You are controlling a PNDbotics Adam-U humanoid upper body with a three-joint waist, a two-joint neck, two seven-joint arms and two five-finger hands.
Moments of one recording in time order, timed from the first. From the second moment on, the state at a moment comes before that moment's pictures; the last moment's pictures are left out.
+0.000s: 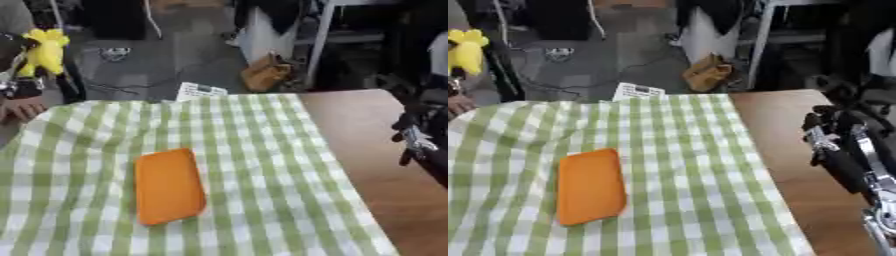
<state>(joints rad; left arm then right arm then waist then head) -0.89 0.58 0.04 -1.08 -1.19 -0.01 -0.11 -0.19 -0.44 0.02 -1.82 0.15 0.03 -0.08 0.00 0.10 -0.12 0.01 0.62</state>
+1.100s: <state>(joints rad) -0.80 0.51 -0.33 -1.15 -0.92 -0.34 -0.46 -0.19 -0.44 0.02 -1.82 0.15 0.02 -0.07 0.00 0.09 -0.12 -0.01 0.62</state>
